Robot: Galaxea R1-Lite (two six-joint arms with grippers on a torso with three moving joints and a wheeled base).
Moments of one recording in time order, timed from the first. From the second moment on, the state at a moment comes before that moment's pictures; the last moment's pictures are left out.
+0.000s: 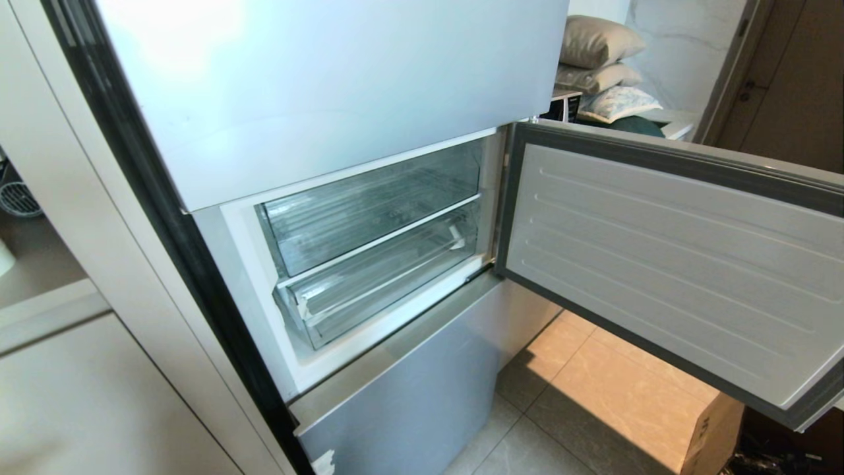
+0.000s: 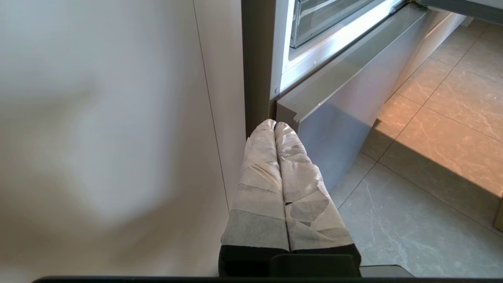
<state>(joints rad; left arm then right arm) -0.01 0.00 -0.08 0.20 0.02 0.00 -1.19 1.62 -0.74 -0.94 0.66 1.17</state>
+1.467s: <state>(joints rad) -0.01 0.00 -0.08 0.20 0.02 0.00 -1.03 1.00 -0.82 -0.72 0.63 1.17</state>
